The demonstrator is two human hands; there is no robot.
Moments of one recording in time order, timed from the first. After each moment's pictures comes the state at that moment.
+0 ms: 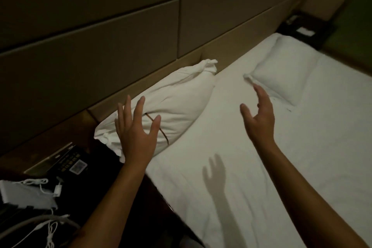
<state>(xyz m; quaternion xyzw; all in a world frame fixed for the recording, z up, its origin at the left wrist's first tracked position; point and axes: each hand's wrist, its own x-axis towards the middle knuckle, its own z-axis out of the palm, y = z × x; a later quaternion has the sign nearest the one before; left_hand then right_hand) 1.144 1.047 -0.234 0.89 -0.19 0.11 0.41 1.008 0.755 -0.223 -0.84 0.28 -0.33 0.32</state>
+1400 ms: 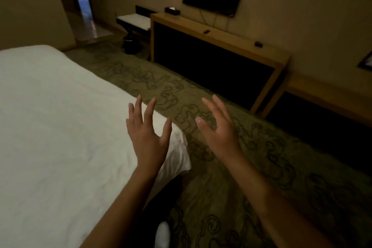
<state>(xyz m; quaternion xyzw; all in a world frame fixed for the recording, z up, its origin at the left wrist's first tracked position) -0.075 0.942 -0.155 0.35 -0.76 -0.25 0.48 -0.224 1.063 -0.116 -0.46 0.77 -0.44 -0.02</state>
